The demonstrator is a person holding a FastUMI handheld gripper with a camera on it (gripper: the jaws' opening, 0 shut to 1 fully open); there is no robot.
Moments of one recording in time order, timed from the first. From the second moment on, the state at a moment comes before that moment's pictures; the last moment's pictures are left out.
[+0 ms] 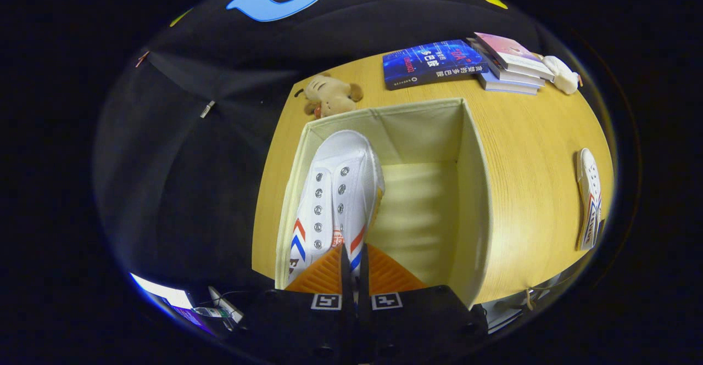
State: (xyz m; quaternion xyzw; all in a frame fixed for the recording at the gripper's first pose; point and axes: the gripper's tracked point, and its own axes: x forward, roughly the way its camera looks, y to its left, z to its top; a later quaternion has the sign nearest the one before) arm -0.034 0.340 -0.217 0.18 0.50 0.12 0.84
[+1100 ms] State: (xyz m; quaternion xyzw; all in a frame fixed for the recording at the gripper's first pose) arm -0.043 0.253 -0.136 0.06 0.37 0.16 0.91
